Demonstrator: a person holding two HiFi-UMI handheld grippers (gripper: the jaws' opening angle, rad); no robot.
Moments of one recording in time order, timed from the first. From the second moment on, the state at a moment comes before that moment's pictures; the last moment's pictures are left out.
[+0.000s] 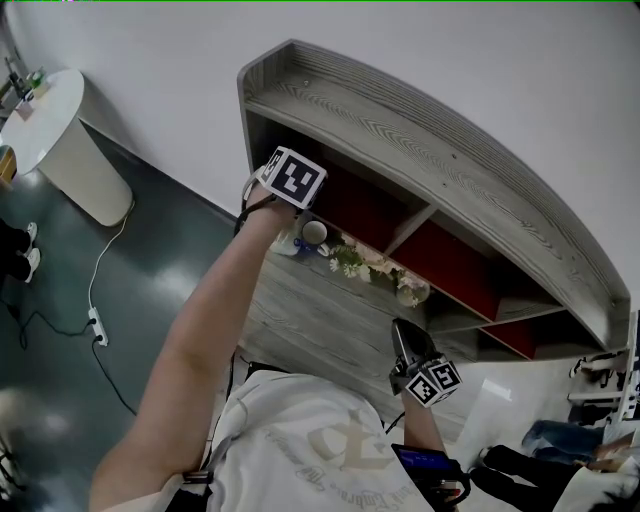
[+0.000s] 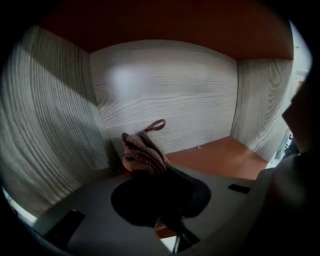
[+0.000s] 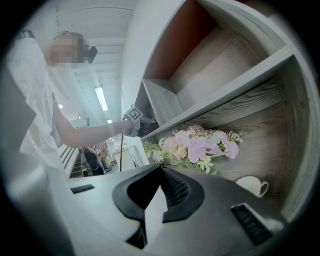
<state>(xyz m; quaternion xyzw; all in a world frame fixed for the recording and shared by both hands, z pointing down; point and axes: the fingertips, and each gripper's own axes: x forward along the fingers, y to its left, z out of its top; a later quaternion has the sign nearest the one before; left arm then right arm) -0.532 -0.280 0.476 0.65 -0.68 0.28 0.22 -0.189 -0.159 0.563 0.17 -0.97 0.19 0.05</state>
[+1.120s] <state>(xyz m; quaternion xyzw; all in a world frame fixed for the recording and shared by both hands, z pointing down) -0.553 -0.201 0.472 0.66 -0.72 0.13 0.18 -0.178 -0.151 0.559 0.18 -0.97 0.19 0.03</state>
